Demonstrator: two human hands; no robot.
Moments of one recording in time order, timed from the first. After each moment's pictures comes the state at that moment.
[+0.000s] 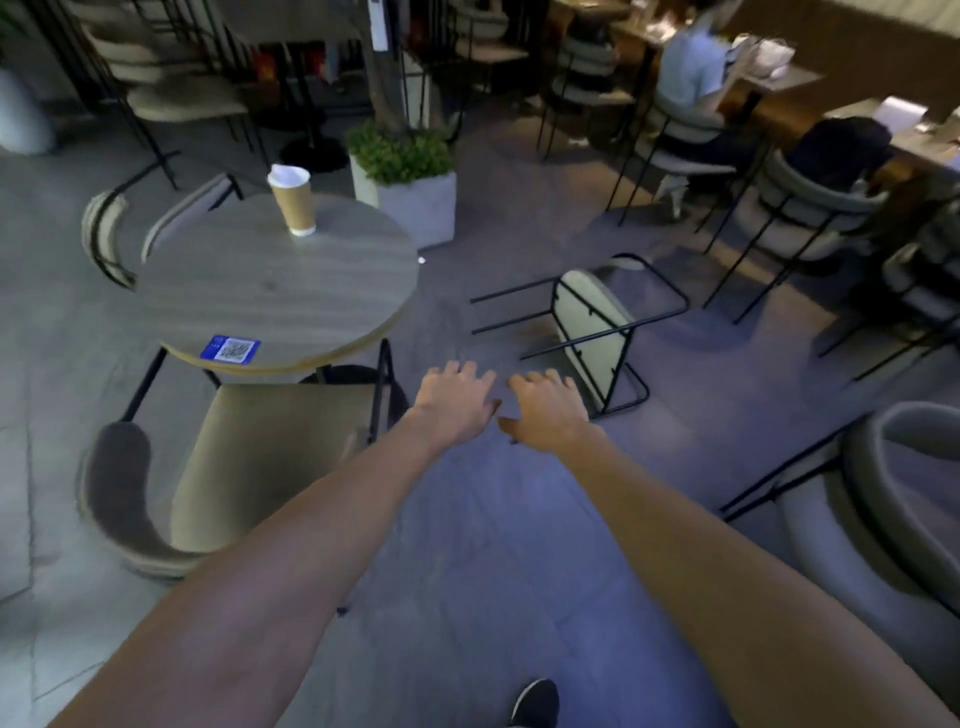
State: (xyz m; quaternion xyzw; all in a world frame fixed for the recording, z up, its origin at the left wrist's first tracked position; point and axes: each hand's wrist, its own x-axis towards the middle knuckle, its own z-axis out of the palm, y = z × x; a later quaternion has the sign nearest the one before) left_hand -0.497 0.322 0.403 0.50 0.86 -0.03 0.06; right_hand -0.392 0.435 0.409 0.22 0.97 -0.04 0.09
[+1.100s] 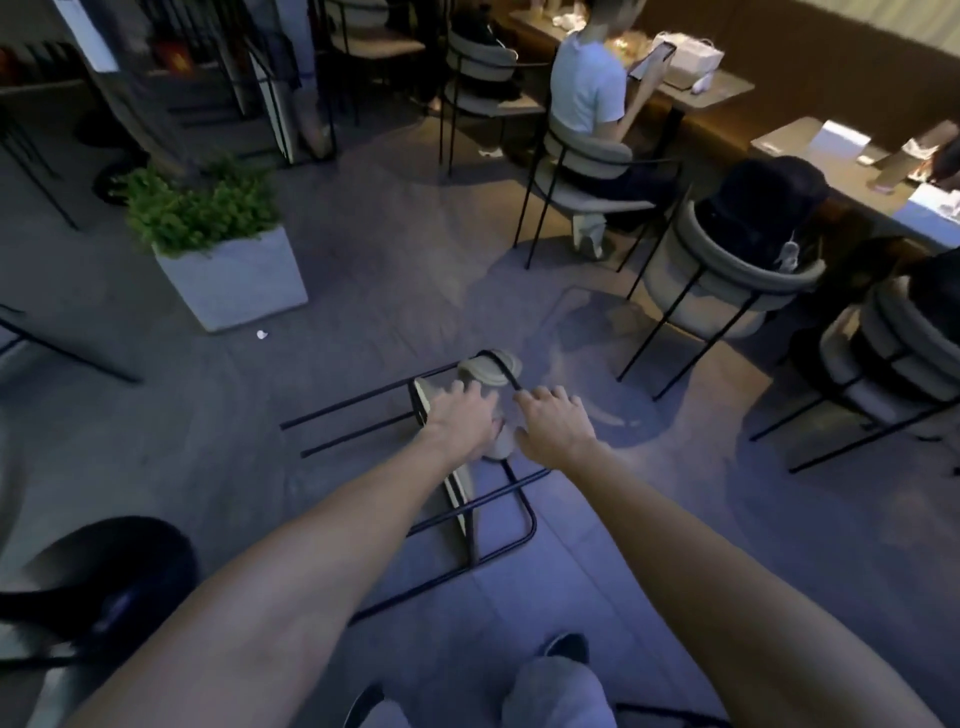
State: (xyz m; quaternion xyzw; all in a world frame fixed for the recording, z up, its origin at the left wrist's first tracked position) left_hand -0.625 1.098 0.368 0.52 0.85 -0.05 0.09; right_hand -0.515 1.199 0.388 0.26 0.95 -0.02 0.14
